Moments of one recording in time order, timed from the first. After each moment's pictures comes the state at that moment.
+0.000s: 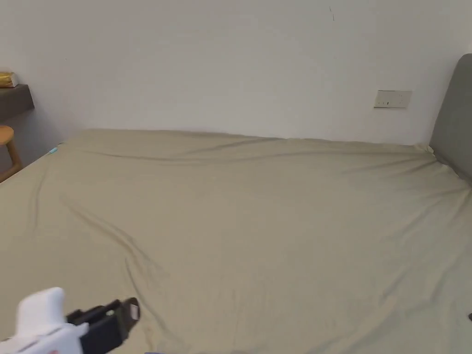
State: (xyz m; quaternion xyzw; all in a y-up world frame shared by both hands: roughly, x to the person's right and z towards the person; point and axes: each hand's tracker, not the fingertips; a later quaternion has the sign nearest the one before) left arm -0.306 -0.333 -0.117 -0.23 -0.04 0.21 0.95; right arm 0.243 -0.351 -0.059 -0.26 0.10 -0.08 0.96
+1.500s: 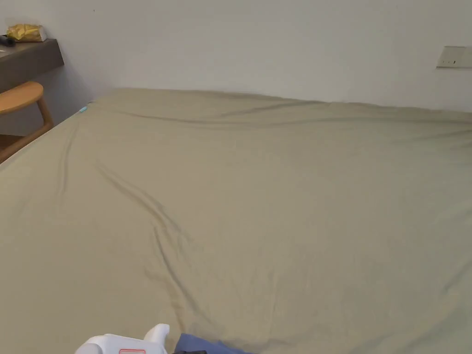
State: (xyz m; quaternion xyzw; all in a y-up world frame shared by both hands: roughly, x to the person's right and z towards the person) left arm -0.296 -0.555 -0.244 -0.54 -0.28 0.36 0.71; right arm 0.037 -0.580 -0.222 -0.43 0.33 -0.27 0.80
